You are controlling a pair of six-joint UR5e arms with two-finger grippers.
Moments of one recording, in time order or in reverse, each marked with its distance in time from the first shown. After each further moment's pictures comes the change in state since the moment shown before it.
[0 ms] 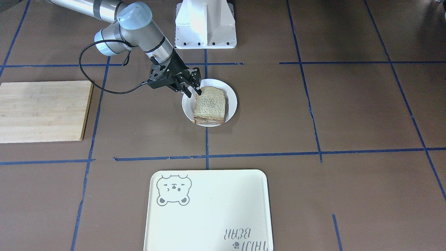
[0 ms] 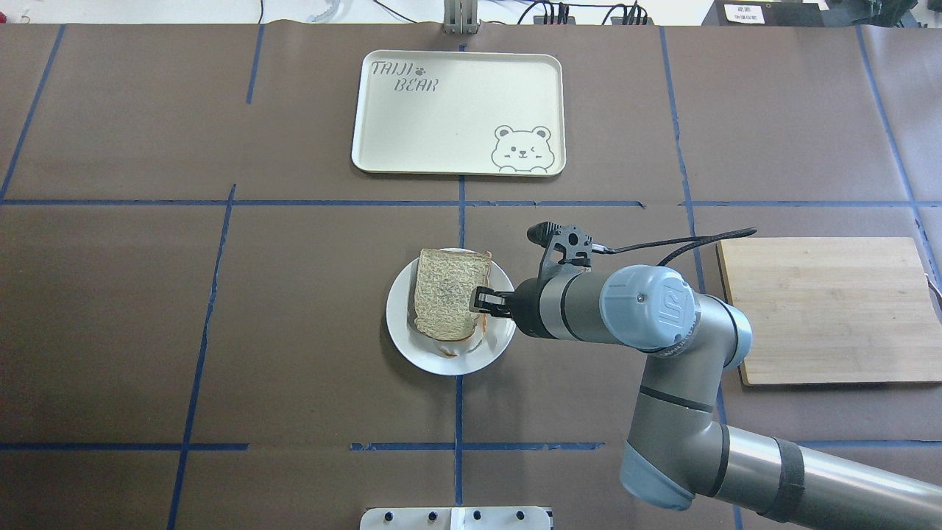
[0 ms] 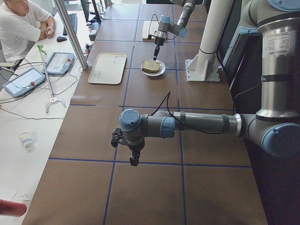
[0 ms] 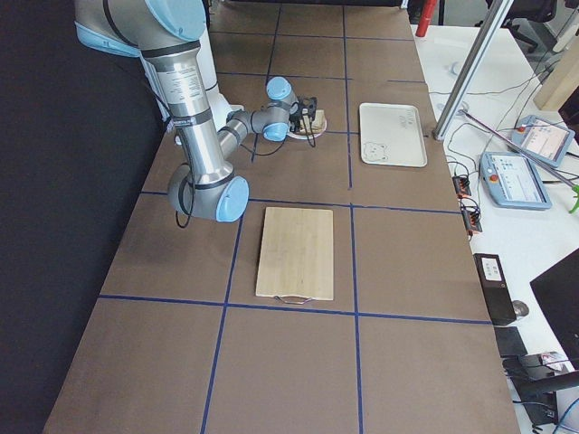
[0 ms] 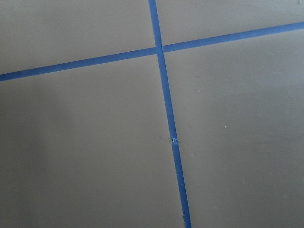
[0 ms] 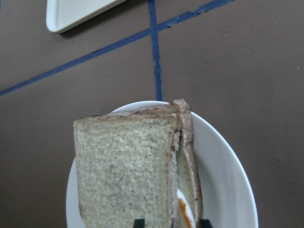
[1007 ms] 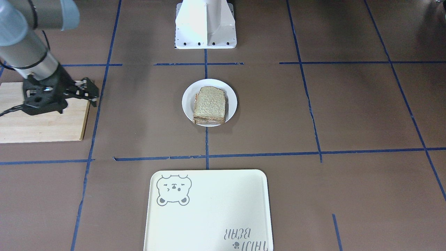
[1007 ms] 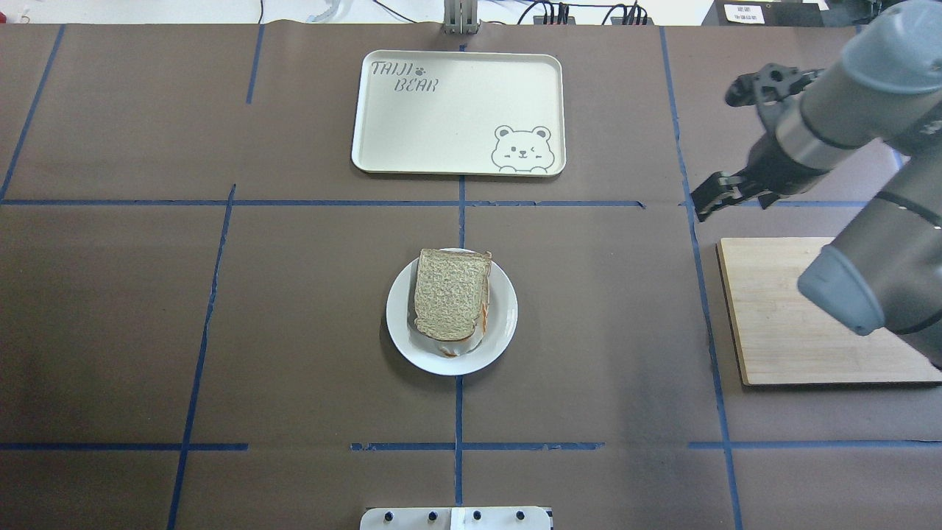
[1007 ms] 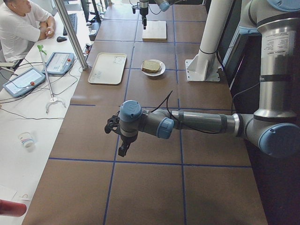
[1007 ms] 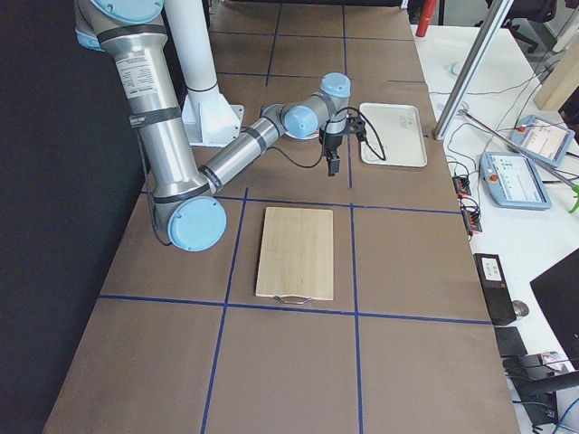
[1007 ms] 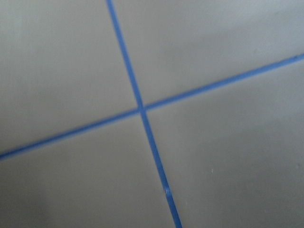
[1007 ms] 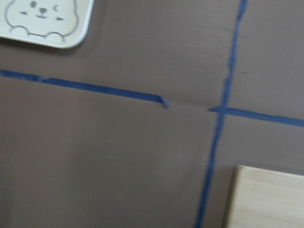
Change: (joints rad) left arm 0.003 -0.022 0.008 -0.285 0.002 -0.010; right arm 0.599 -0.237 0.256 -0.762 0.468 -1.072
